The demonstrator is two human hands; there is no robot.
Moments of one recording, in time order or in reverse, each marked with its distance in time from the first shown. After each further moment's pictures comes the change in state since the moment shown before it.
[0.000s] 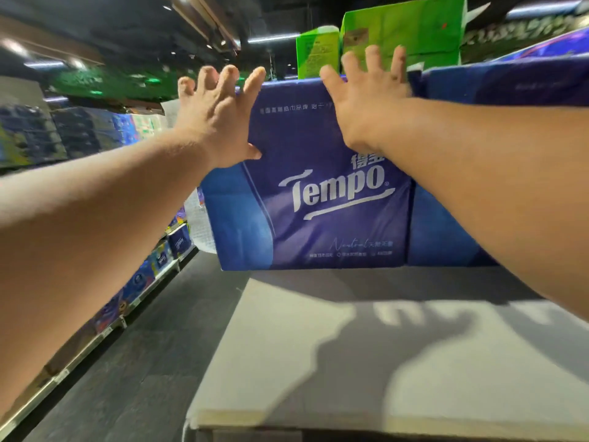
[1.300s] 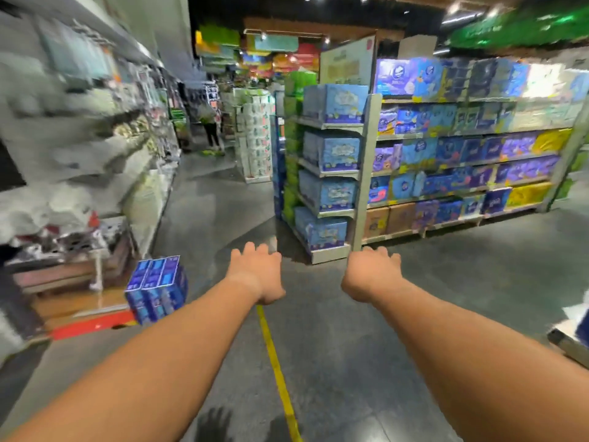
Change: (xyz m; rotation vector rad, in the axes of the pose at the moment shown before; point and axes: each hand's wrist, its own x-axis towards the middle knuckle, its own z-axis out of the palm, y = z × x) left_hand -0.867 -0.037 -0.545 0.274 -1.046 -1.019; right_hand -0.741 -0.298 -0.314 0.607 -0.382 -1.037
